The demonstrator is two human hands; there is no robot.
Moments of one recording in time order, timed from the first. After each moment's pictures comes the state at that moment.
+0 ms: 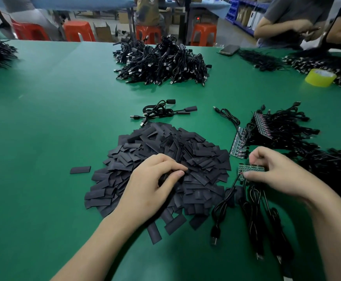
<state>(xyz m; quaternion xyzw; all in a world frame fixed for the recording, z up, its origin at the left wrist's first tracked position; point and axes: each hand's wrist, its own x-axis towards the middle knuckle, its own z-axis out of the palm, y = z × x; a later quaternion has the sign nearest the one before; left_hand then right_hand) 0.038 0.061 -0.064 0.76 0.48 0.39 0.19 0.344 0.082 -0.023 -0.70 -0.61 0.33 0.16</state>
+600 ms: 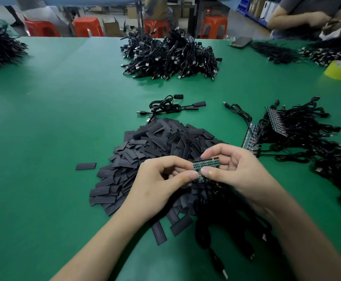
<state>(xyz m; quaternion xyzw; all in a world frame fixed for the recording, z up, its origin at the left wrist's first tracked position) 0.048 0.061 -0.056 0.60 0.43 0.46 0.49 0.248 0.072 -0.031 -0.45 -0.54 0.59 0.40</state>
